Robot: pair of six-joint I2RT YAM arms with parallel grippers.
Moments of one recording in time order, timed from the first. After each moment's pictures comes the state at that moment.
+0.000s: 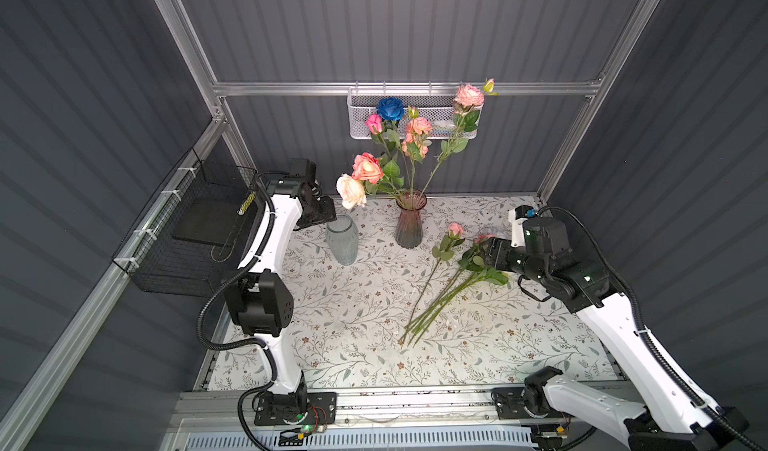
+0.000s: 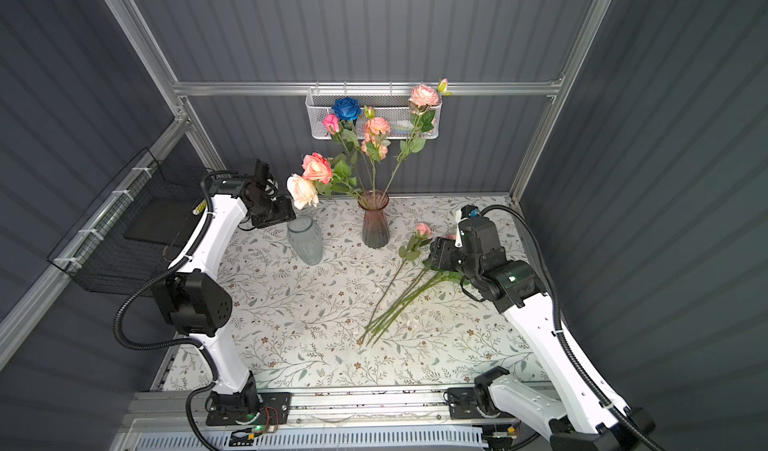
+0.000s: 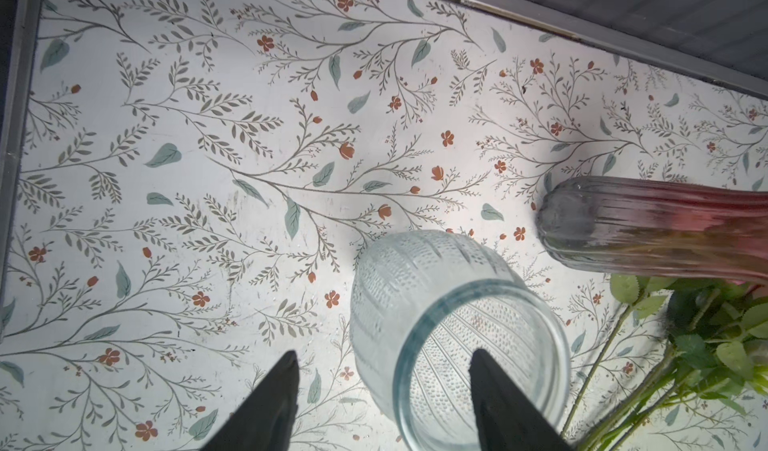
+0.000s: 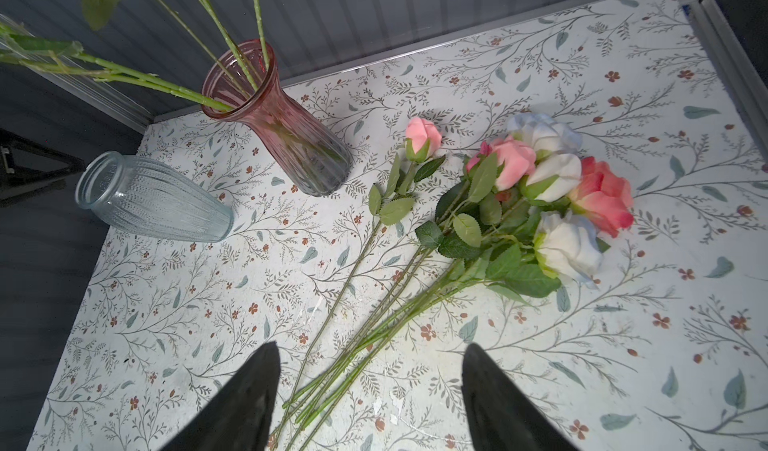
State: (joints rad) left arm -0.12 1.92 1.99 -1.16 0.08 -0.25; right arm 0.41 1.03 1.20 -0.81 0.07 0.46
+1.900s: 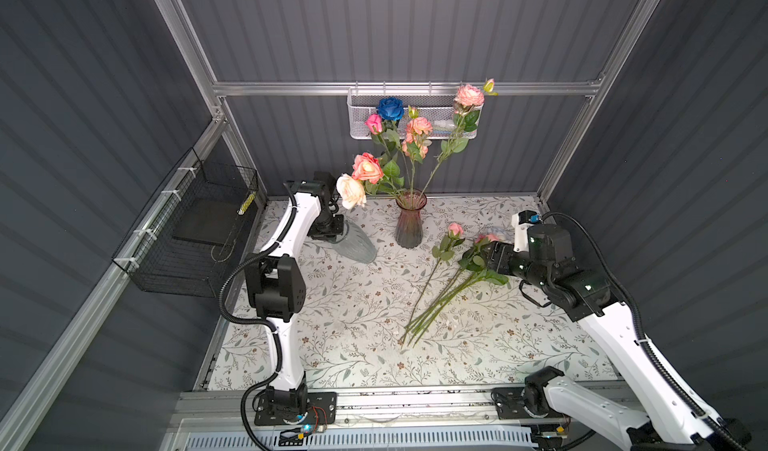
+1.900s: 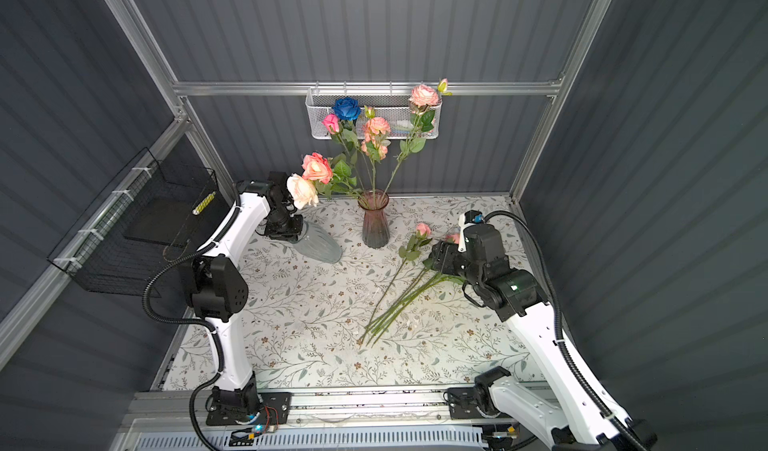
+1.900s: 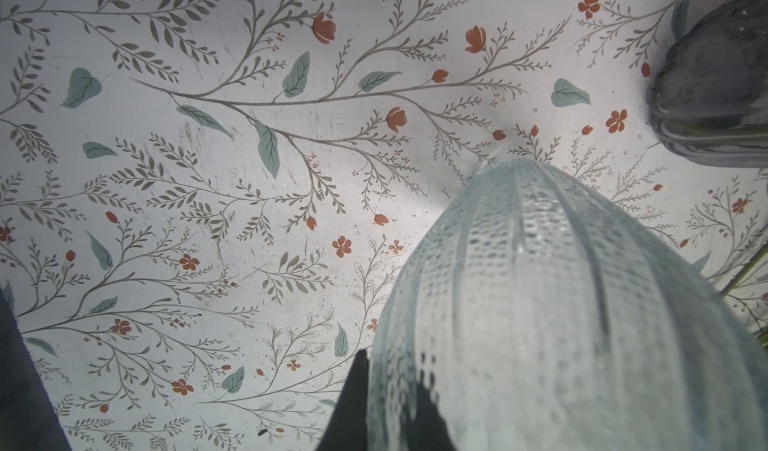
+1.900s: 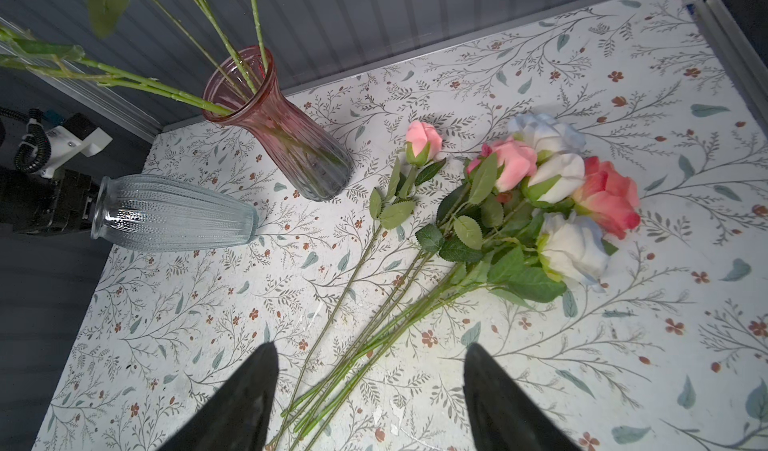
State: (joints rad) left arm -0.20 2.06 2.04 -1.35 0.01 -0.13; right arm 0.38 0.97 1.11 -0.74 0.05 0.46
